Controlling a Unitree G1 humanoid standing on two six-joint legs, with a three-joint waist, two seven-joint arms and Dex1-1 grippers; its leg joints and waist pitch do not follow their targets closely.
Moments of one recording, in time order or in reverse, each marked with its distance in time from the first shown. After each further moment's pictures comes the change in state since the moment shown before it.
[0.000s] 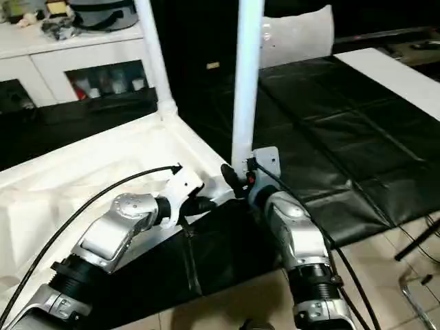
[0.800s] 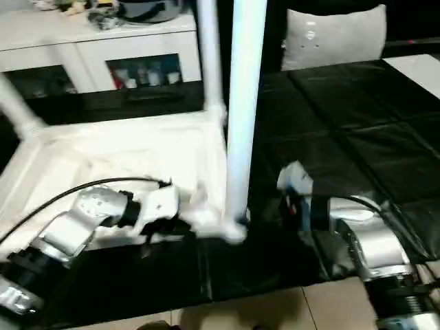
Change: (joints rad) left arm -0.028 0.314 -0.132 0.027 -0.041 -0.398 -0.536; right arm 0.083 -0.483 0.134 -0.151 0.129 -0.060 0.882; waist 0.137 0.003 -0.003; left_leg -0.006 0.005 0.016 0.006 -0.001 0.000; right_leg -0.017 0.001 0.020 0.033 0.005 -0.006
